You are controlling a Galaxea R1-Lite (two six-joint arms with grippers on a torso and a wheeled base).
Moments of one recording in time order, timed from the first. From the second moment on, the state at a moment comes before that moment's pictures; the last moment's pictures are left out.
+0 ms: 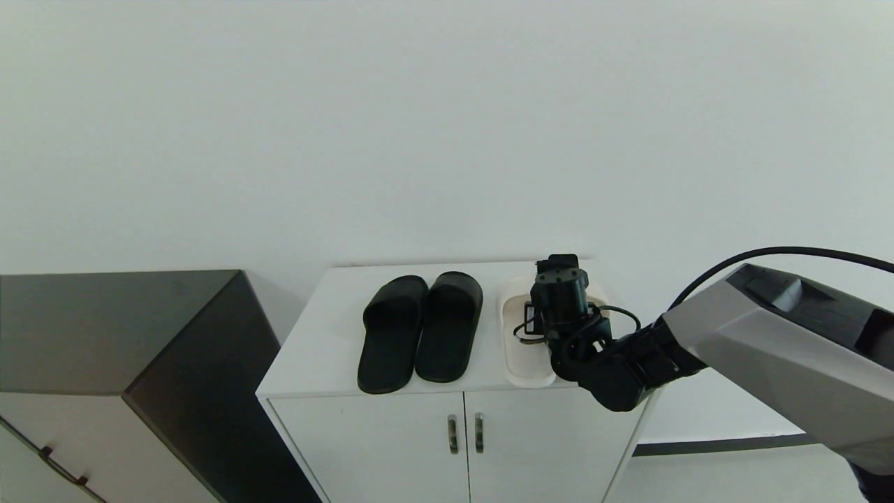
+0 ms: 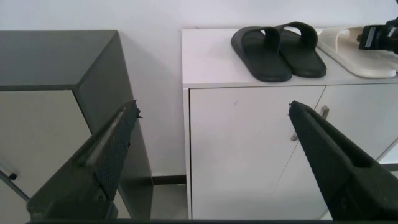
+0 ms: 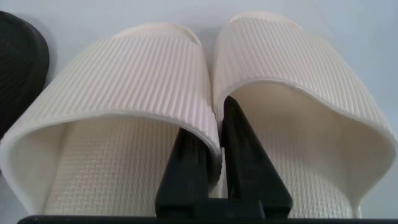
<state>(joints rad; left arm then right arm) 0.00 0.00 0.00 0.00 0.01 -0.01 0.64 2.31 -1.32 -0.71 -0.69 0.20</state>
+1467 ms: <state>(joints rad) 0.00 0.00 0.00 0.00 0.01 -0.01 0.83 1.46 -0.56 -0.65 0.26 0.16</state>
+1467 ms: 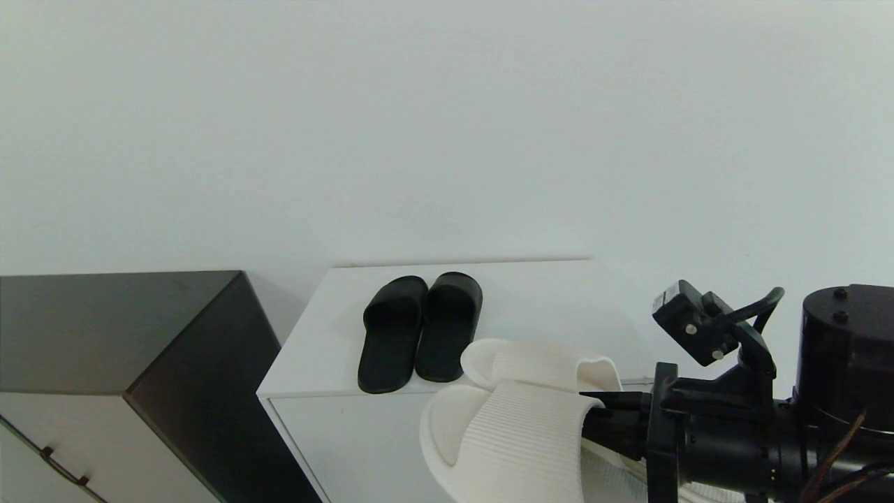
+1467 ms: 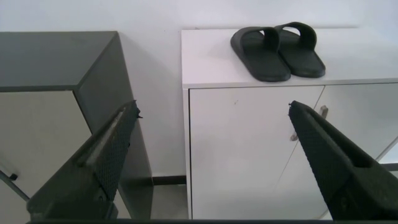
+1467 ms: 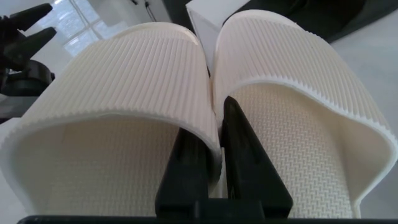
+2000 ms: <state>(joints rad) 0.00 0.00 0.00 0.00 0.01 -0.01 0.83 1.47 -0.55 -0.65 0.27 0.15</state>
